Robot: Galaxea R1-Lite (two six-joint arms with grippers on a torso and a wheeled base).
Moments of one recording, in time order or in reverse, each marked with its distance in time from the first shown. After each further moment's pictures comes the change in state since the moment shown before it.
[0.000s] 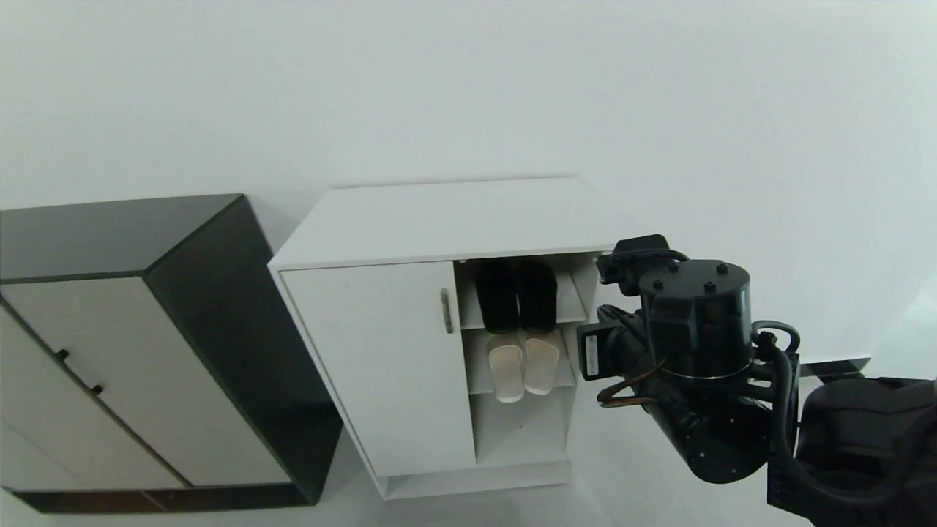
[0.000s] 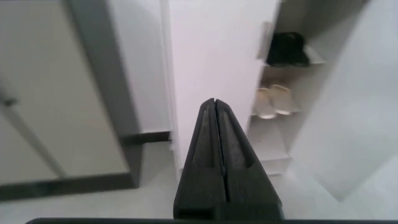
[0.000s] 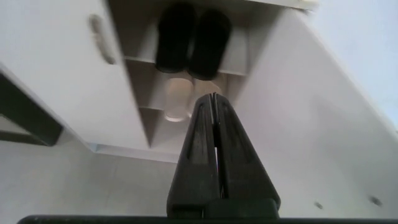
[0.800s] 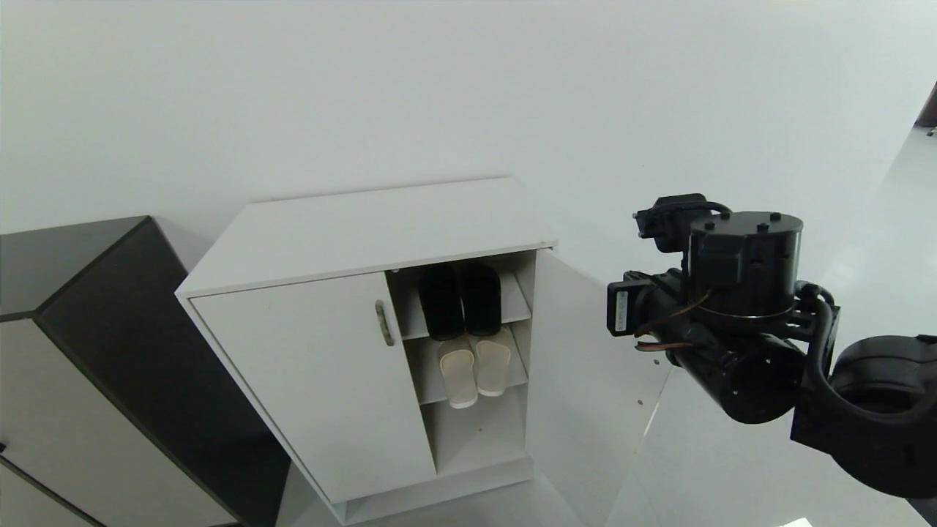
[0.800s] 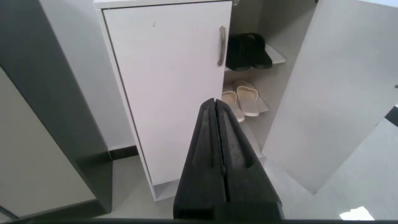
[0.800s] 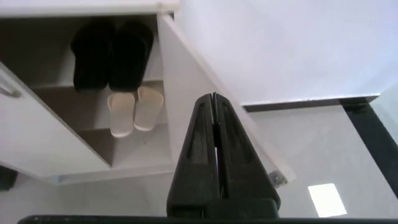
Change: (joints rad) left arm 0.000 0.000 0.000 0.000 0.000 0.000; right arm -0.118 -0.042 -0.050 0.010 0.070 -0.026
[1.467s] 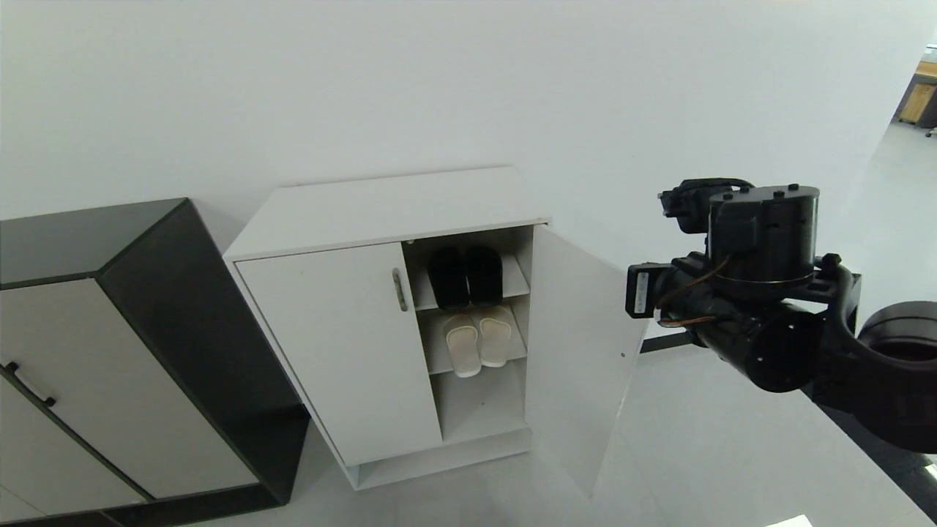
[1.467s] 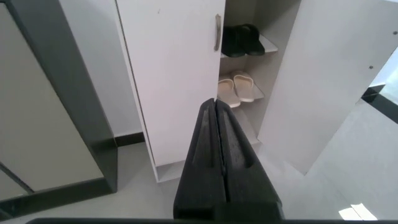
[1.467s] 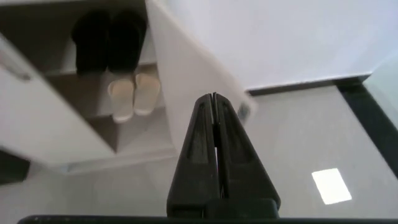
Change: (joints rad) left arm 0.000 0.000 0.000 0.000 0.000 0.000; right arm -0.067 -0.023 -0.071 0.153 0.060 0.073
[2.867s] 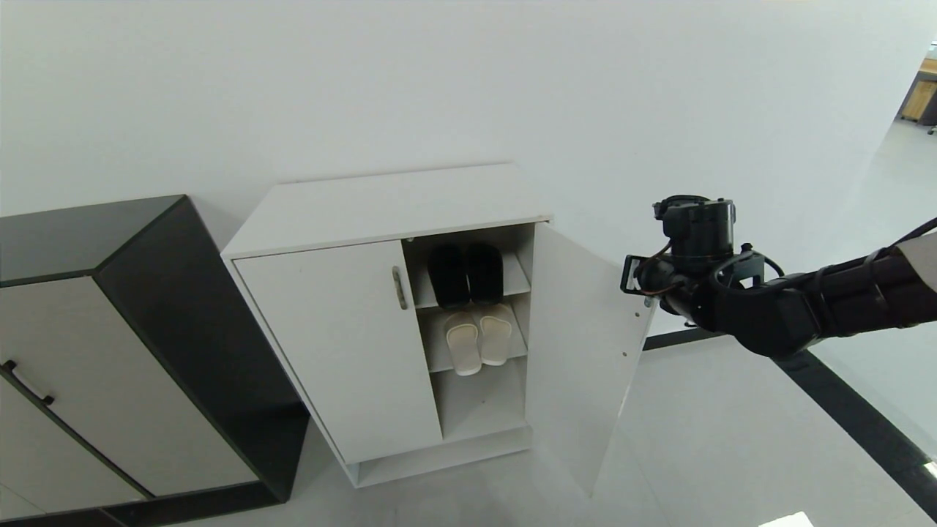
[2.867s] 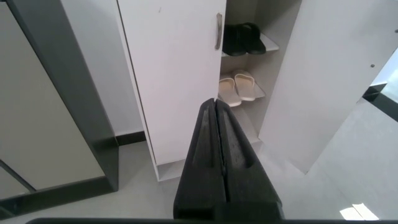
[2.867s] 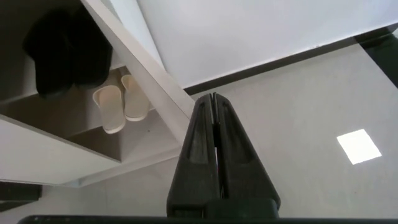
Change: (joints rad) left arm 0.000 0.000 0.000 0.000 0.000 0.004; right arm -0.249 0.307 -0.244 -0.001 0.189 0.119
